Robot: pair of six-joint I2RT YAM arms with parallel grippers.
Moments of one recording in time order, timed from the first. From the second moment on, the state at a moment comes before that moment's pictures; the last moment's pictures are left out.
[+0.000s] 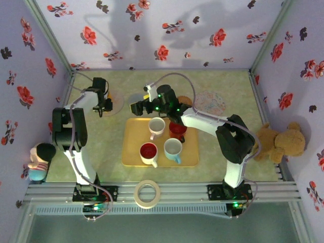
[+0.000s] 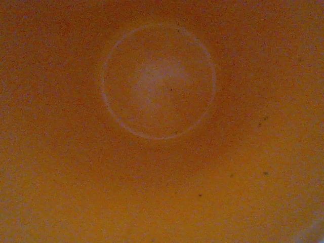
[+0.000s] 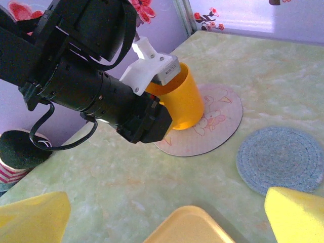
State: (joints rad) left arm -0.07 1.92 1.36 -0.62 -0.12 -0.12; right arm 0.78 1.85 1.30 0.20 -0.32 0.30
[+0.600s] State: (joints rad) left arm -0.07 1.91 1.36 -0.63 -0.12 -0.15; right arm 0.78 1.85 1.30 0.20 -0.32 0.29
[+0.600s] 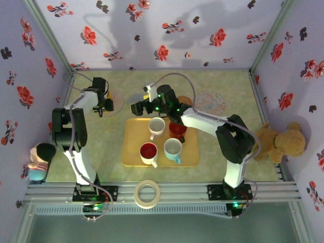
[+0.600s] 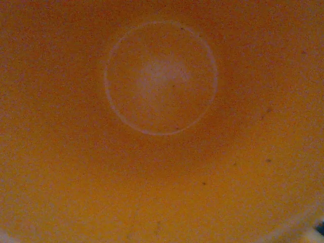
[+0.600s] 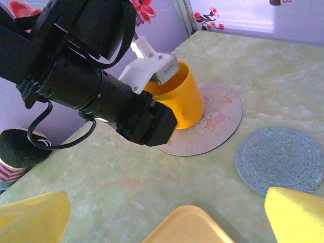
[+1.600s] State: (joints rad) left arm -0.07 1.39 1.36 -0.83 0.09 -0.15; right arm 0.78 1.60 1.30 -0.20 -0.35 0.02
